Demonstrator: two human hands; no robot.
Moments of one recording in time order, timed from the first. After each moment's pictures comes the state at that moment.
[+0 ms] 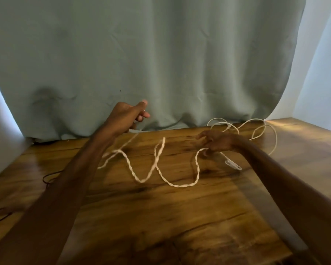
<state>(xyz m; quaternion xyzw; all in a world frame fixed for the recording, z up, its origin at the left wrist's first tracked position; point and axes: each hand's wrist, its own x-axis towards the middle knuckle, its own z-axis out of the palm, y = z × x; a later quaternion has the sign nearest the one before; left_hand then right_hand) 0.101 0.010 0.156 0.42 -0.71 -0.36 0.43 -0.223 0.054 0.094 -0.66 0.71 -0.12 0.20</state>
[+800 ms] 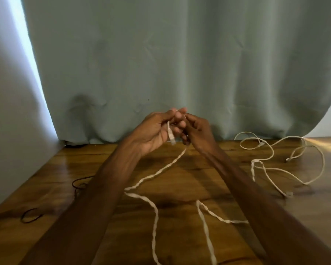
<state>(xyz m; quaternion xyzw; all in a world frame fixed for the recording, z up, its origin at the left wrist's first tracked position) 0.100 0.004 0.159 0.12 -0.52 -0.74 0.41 -0.054 0.011 0.121 -0.63 0.38 -0.62 0.26</state>
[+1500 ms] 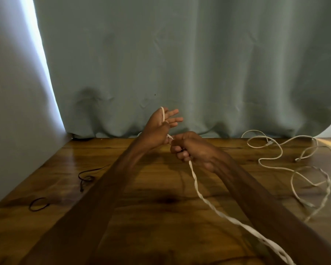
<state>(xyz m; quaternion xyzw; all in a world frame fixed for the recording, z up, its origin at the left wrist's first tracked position) 0.096 -0.052 0.113 0.26 -0.70 -0.41 0.52 -0.037 0.030 0.109 -0.60 0.47 -0.39 0.51</state>
